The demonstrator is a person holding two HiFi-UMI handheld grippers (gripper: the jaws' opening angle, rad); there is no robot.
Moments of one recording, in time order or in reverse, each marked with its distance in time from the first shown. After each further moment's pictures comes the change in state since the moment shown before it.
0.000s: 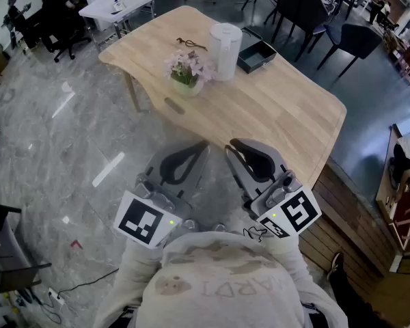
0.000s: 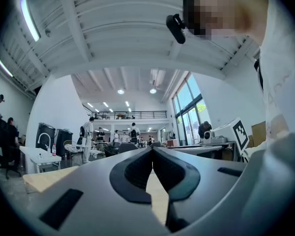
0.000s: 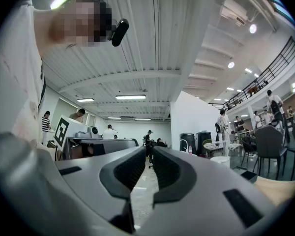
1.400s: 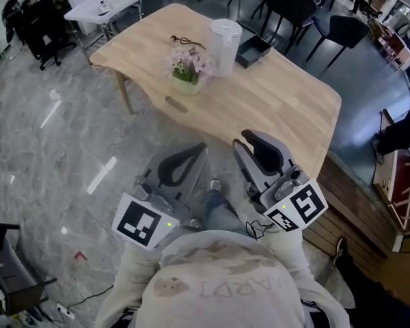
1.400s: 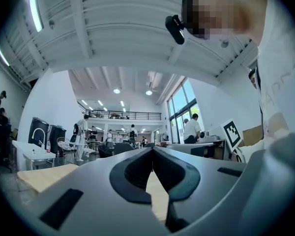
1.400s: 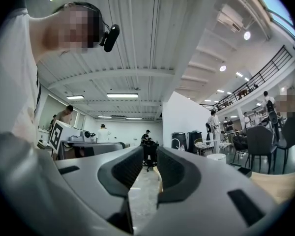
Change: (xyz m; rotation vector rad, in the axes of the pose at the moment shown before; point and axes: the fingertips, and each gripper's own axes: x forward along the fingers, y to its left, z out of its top) left arm -0.051 0.038 -0.012 -0.029 -0.015 -0.088; right arm 0.032 0.021 -0.010 0.009 0.001 -0.120
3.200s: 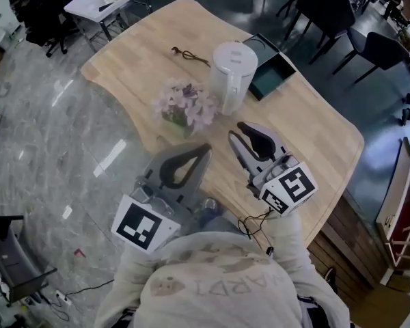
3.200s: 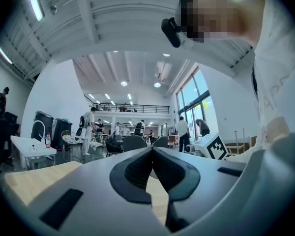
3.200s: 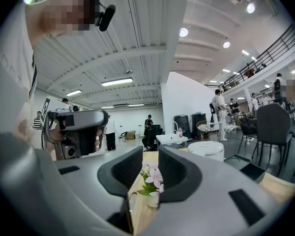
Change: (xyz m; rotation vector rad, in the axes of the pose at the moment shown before) left arm 0.218 0.171 -0.047 -0.030 0.086 0.081; right arm 0.171 -0.262 -0.100 0.071 0.186 0.102
